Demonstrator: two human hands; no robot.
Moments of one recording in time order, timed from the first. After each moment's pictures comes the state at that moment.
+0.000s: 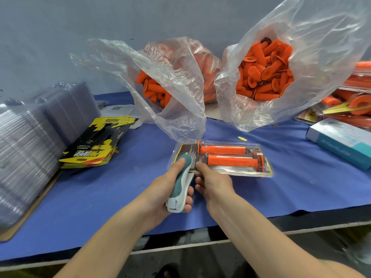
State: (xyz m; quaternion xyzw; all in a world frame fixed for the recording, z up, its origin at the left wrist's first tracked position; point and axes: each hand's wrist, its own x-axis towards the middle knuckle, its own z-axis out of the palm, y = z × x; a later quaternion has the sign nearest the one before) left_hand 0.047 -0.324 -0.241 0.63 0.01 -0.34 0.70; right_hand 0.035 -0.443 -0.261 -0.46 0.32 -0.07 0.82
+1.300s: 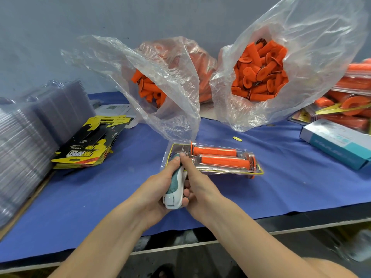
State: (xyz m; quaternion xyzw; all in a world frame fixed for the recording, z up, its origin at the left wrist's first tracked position) left_hand 0.049 -0.331 -0.241 0.59 0.05 -0.31 0.74; right_hand 0.036 -0.431 -0.262 -0.45 0.24 0.08 0.86
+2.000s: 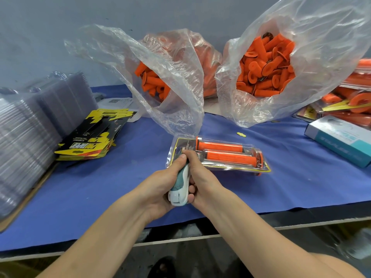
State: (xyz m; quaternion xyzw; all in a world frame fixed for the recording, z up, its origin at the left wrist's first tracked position) left_hand 0.048 -0.332 -0.245 0.60 0.05 -0.32 0.73; right_hand 0.038 -0.430 -0.259 -0.47 0.25 0.11 0.84
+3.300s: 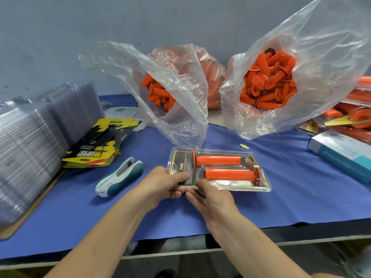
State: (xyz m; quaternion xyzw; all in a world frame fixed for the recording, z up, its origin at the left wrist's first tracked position) left_hand 0.091 -0.321 -0.255 0.74 0.03 -0.25 0.62; right_hand 0.017 -0.436 -0.268 -0.38 0.27 -0.01 0.88
